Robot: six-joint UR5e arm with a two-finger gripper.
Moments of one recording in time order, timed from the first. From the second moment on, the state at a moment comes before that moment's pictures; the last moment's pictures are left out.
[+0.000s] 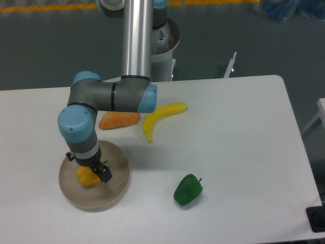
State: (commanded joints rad) arm 1.71 -2.10 -1.52 -1.04 1.56 0.68
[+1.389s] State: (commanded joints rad) arm 2.23 -1.85 -1.49 -1.29 1.56 1.35
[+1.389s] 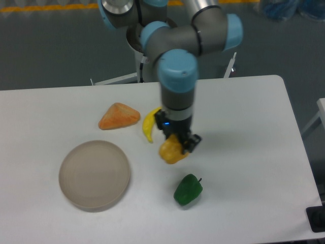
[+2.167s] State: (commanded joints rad) arm 2.30 -1.85 -1.50 -1.34 1.56 1.57
